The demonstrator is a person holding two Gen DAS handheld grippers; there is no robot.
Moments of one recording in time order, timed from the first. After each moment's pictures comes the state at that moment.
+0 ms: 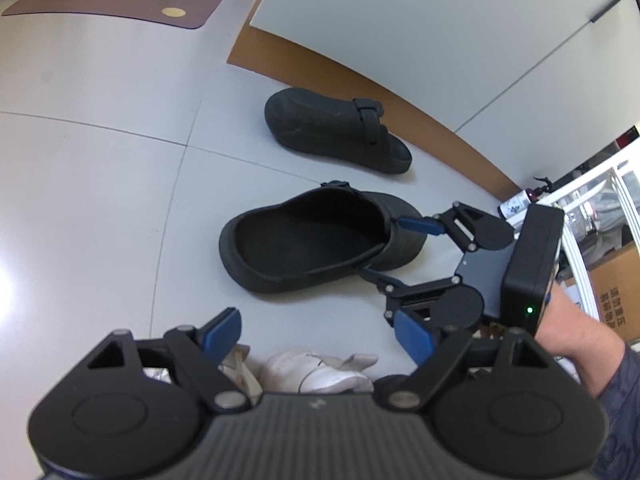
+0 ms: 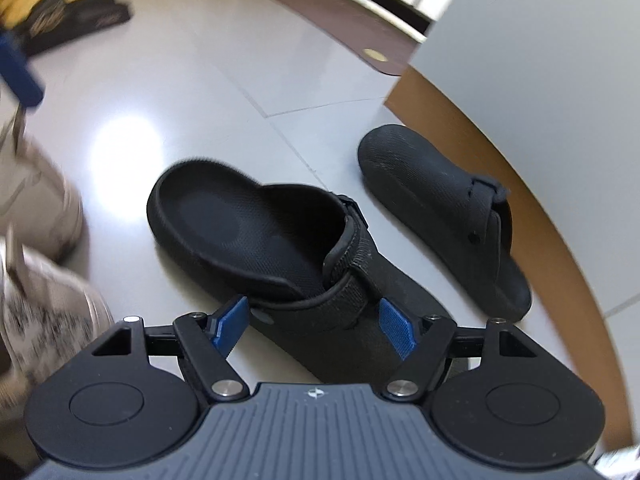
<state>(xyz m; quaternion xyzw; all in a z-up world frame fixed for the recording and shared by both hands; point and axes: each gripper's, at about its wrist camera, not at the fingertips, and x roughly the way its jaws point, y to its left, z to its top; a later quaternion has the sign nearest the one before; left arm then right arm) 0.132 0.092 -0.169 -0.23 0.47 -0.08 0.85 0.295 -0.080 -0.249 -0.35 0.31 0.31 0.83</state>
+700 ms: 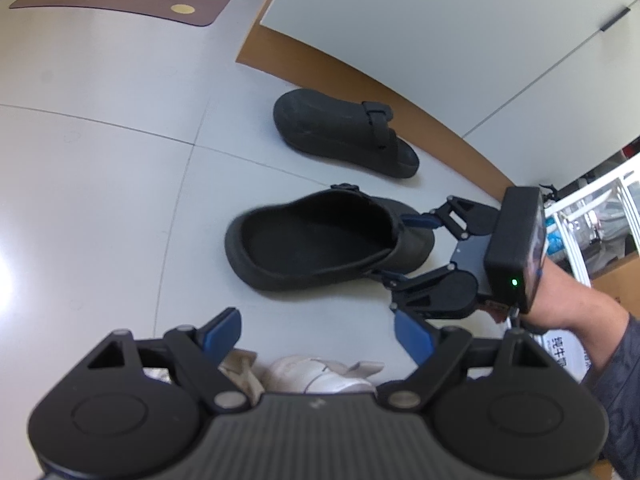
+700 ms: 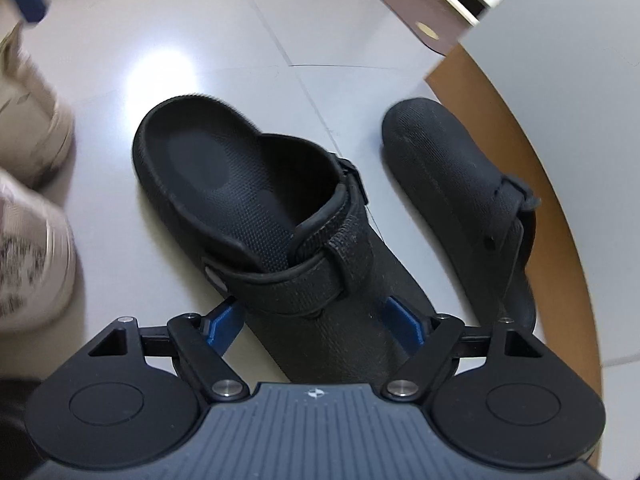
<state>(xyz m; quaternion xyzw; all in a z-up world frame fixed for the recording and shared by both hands) 0.133 0.096 -0.170 -0.24 0.47 -0.07 0.85 0.328 -0.079 -0.256 -0.39 0.36 0.32 0.78</state>
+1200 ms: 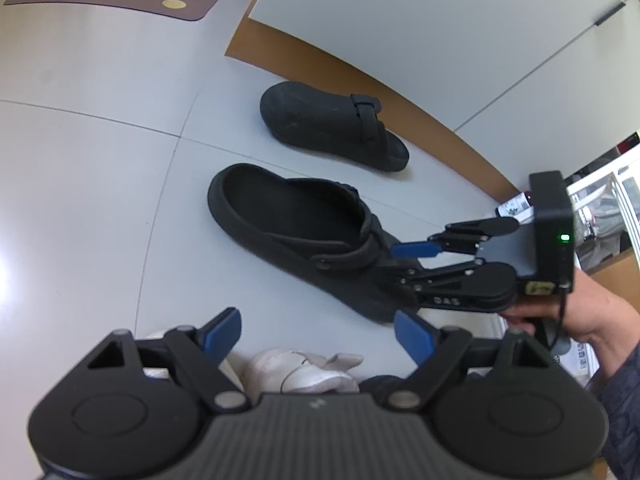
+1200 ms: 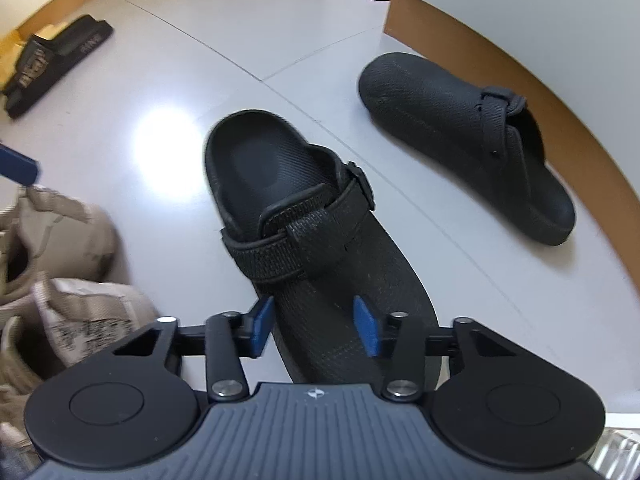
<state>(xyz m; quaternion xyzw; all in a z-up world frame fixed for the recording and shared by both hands) 0.133 0.085 -0.174 -0.24 0.47 -0.08 0.85 0.332 -0.109 -0.224 -0.22 0.46 0.35 0.79</state>
